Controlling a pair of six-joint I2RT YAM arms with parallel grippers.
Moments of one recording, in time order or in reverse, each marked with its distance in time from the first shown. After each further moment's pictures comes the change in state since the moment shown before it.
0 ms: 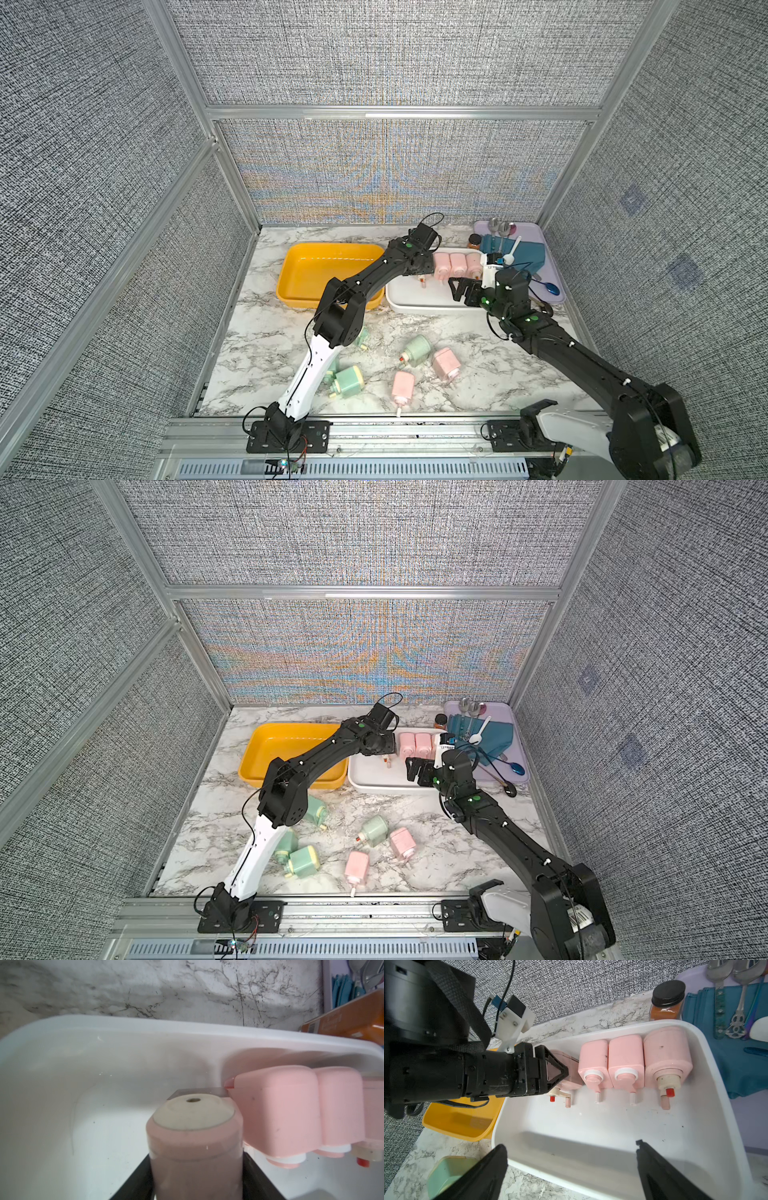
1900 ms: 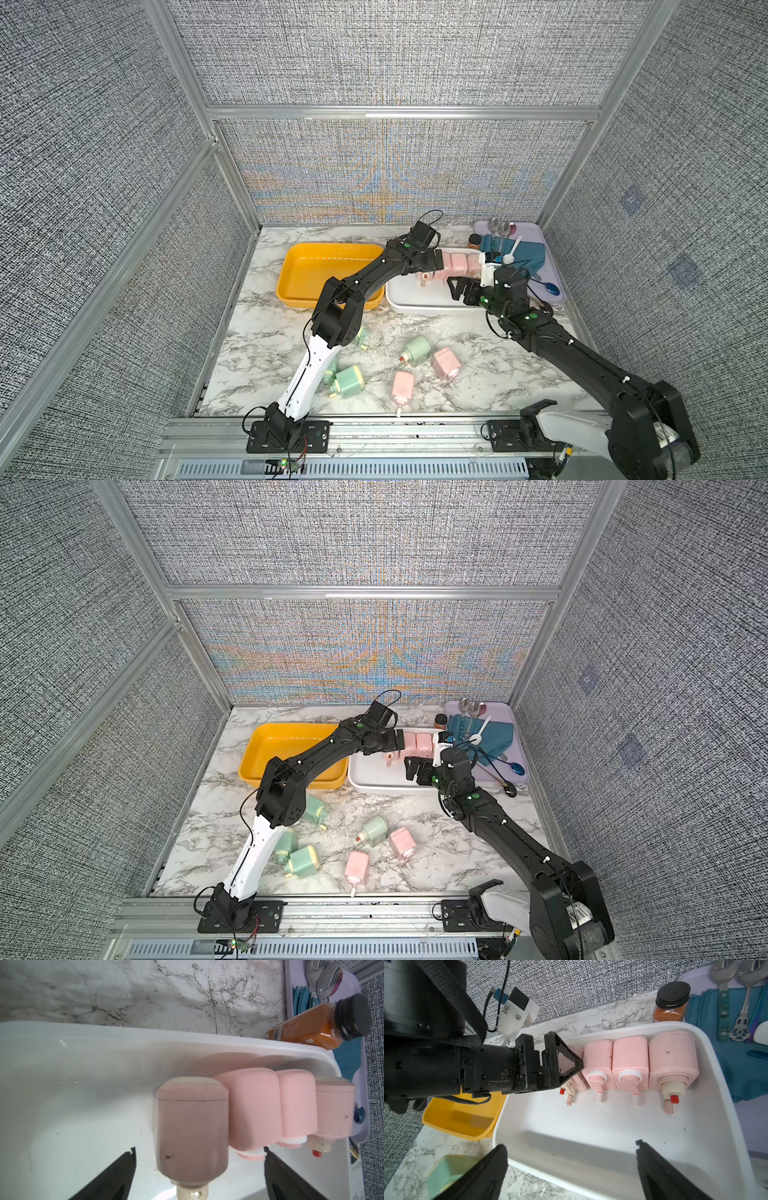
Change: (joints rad) left arm 0.008 -0.029 -0.065 0.111 0.107 -0.020; right arm 0.006 0.010 0.026 -0.015 -0.003 -0.011
